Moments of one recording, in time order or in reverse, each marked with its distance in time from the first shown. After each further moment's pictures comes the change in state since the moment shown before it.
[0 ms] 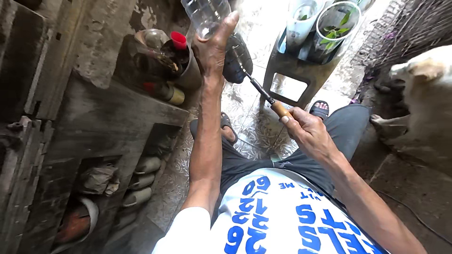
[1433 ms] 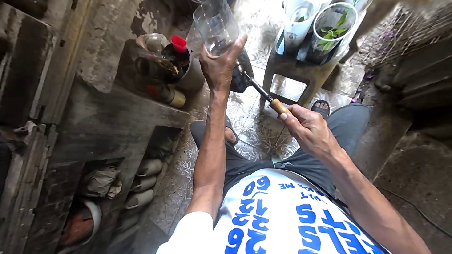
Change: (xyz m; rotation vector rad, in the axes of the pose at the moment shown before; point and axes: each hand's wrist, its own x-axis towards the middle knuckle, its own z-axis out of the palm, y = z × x) left_hand -0.028 -0.014 0.005 0.183 0.063 0.126; right_hand 0.007 -0.006 -0.005 -0.018 0.020 0.017
